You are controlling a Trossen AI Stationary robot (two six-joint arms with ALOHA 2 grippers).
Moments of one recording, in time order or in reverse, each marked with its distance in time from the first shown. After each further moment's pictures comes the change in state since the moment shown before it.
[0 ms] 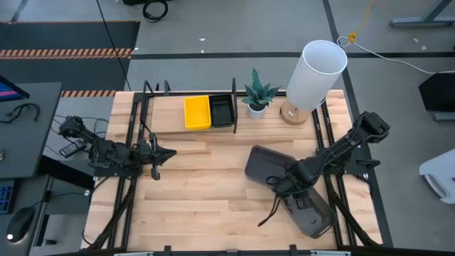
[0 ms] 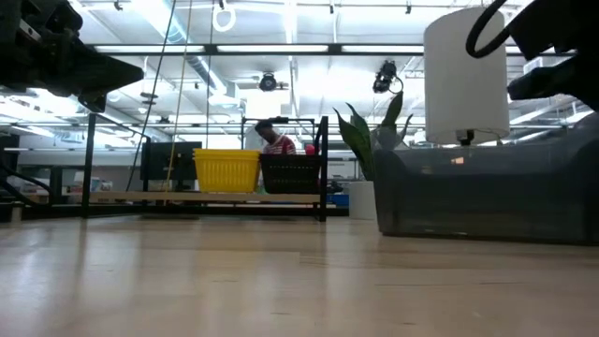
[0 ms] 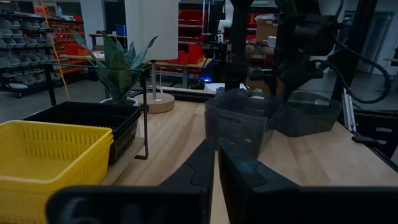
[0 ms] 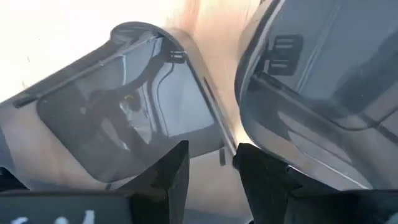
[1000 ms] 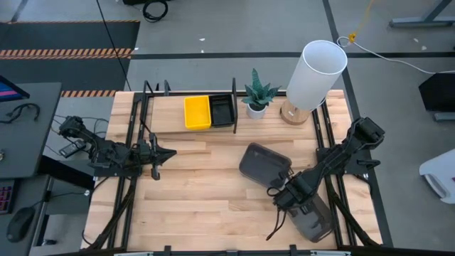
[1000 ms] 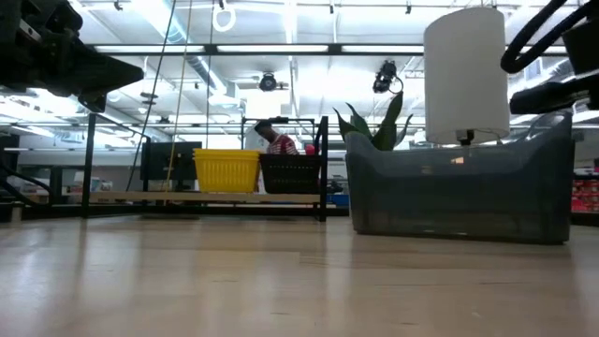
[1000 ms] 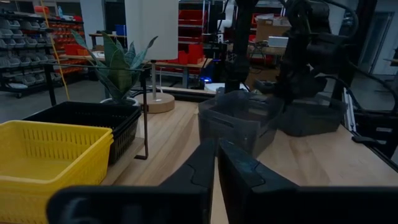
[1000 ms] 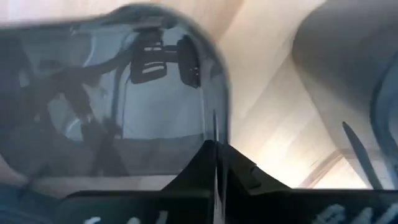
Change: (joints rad) left arm 0.000 0.000 0.000 0.000 0.000 0.000; right arm 0.090 0.085 -0.027 0.078 0.099 -0.207
